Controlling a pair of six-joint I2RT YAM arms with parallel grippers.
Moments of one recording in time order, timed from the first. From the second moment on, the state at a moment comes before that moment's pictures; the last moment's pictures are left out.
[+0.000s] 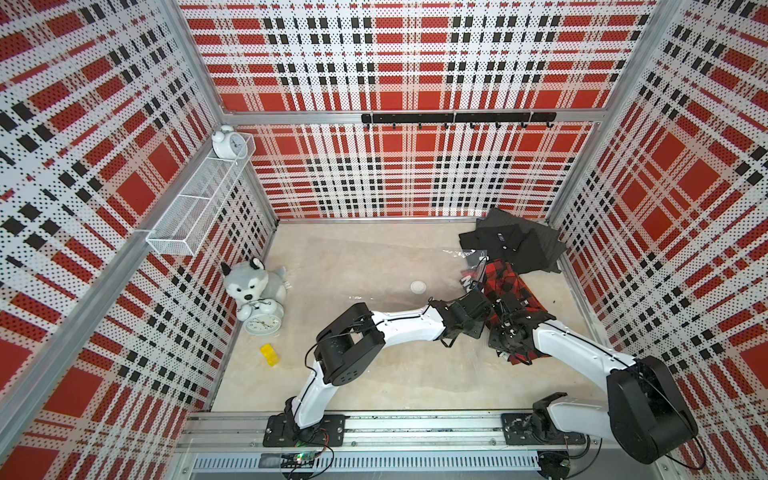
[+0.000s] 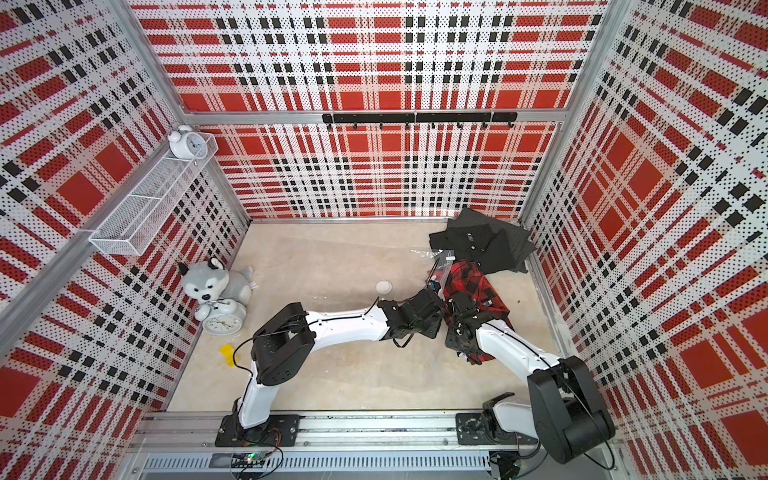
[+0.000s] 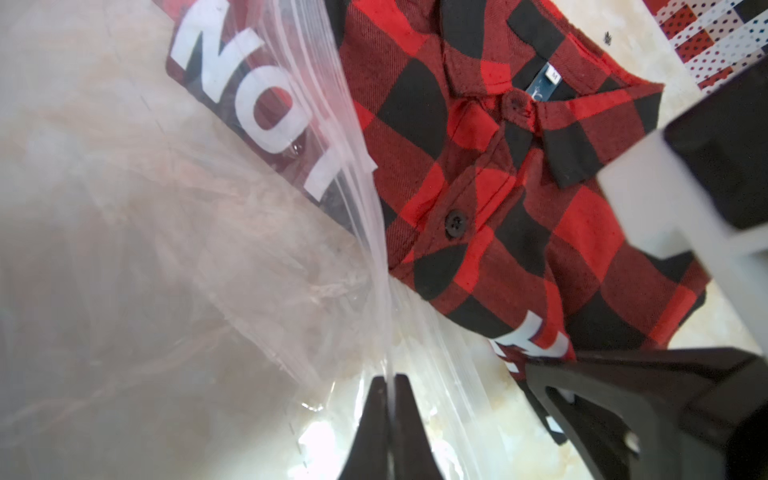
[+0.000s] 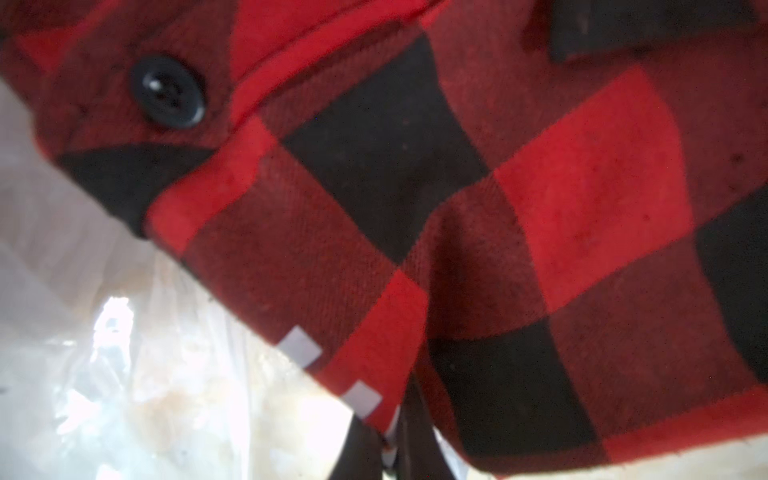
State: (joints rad) left arm -1.09 2.09 1.52 -0.29 -0.16 -0.55; right arm 0.37 1.26 0.61 -0.64 0.11 0.66
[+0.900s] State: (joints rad) left arm -1.08 2.05 1.46 -0.26 -0.22 -0.57; right arm 0.37 1.17 0.61 -0.49 -0.31 0.66
